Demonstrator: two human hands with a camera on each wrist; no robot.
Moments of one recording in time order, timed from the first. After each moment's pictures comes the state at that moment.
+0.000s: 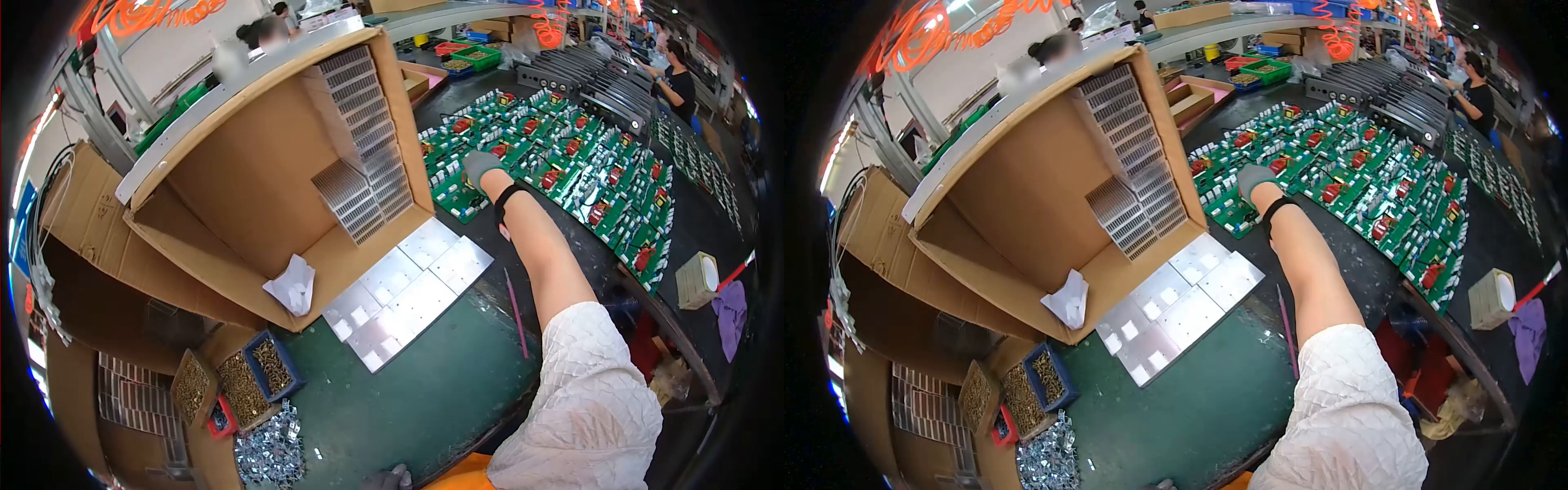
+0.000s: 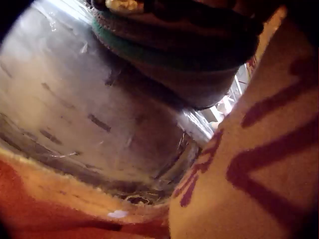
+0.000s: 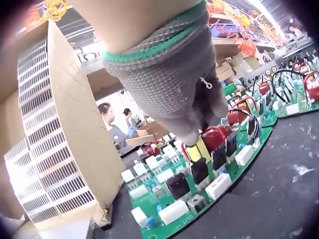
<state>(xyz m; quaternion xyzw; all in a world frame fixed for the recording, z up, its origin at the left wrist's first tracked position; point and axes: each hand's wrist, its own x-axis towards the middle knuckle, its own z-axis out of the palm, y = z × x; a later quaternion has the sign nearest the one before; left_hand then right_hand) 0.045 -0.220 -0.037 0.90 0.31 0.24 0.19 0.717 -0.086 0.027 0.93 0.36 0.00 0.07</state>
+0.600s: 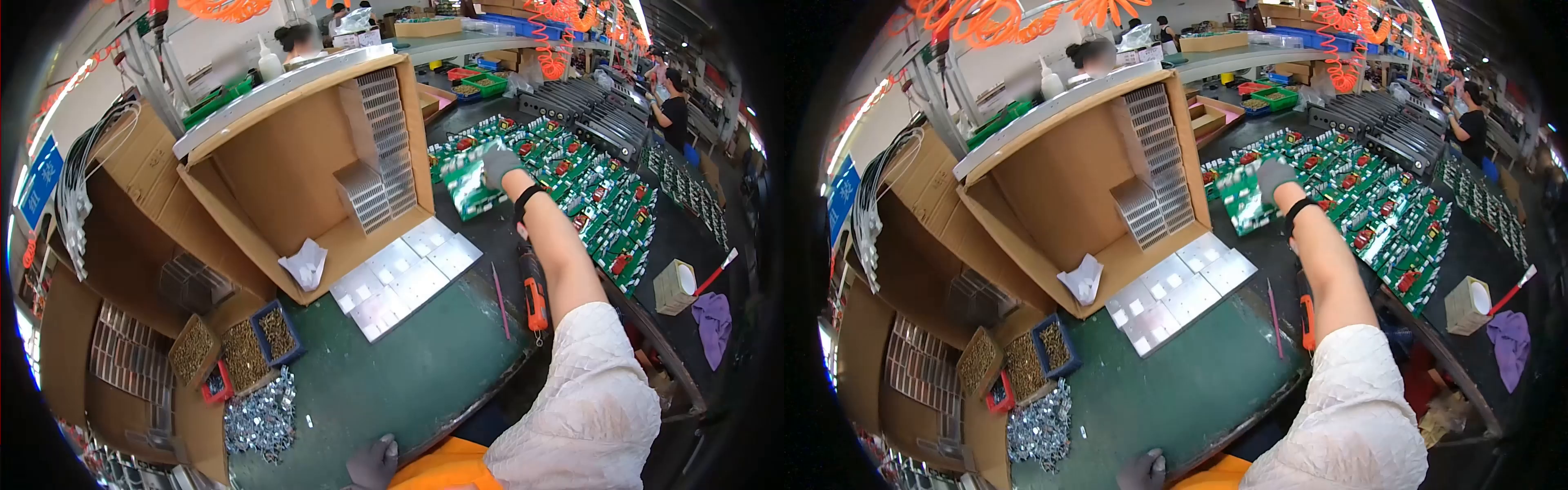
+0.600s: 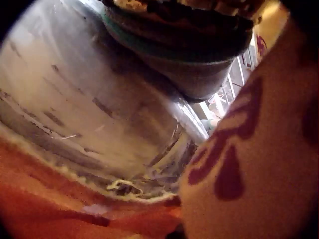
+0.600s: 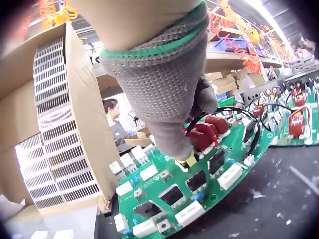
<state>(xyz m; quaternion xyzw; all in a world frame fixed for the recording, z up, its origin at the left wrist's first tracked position) 0.044 -0.219 -0.040 0.90 0.27 0.31 0.15 0.669 -0.156 0.114 0.92 0.37 0.10 0.10</state>
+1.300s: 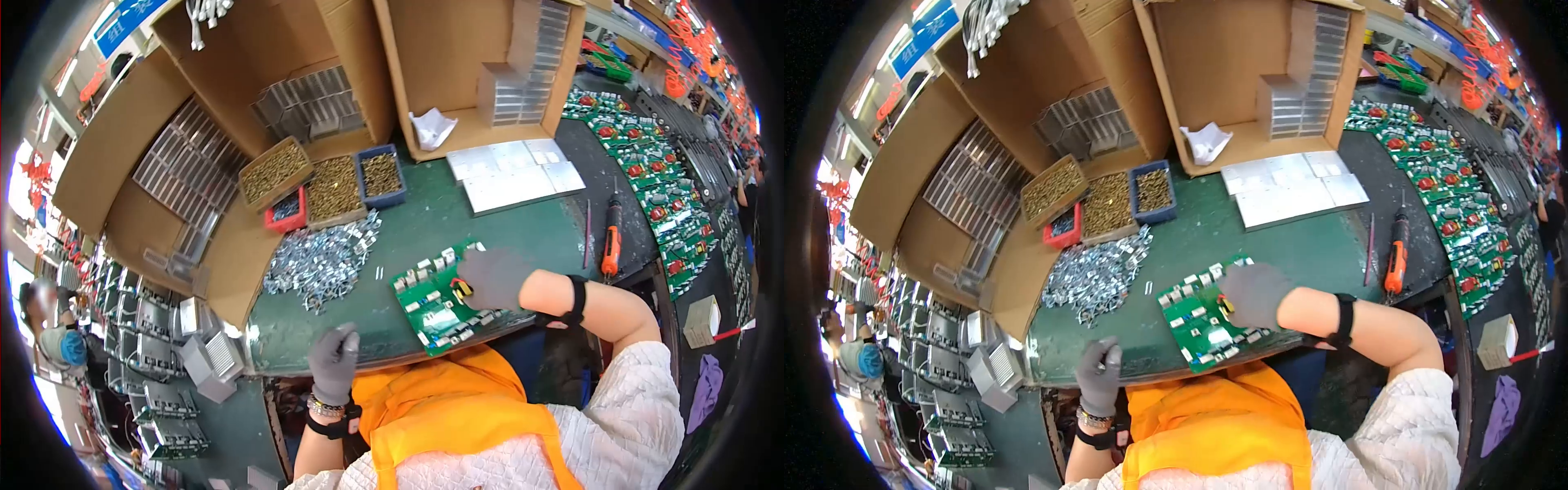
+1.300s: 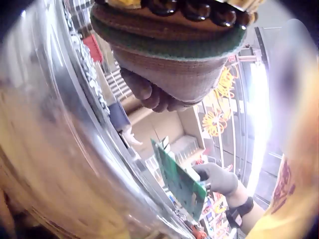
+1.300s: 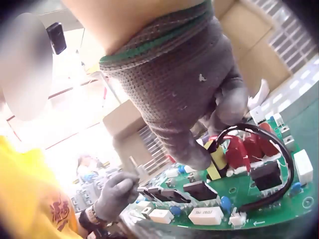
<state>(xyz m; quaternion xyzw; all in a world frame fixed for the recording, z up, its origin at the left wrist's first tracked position) -0.089 -0.197 0.013 0.75 0.46 0.39 0.26 0.230 -0.212 0.084 0.62 0.76 -0.19 0.06</state>
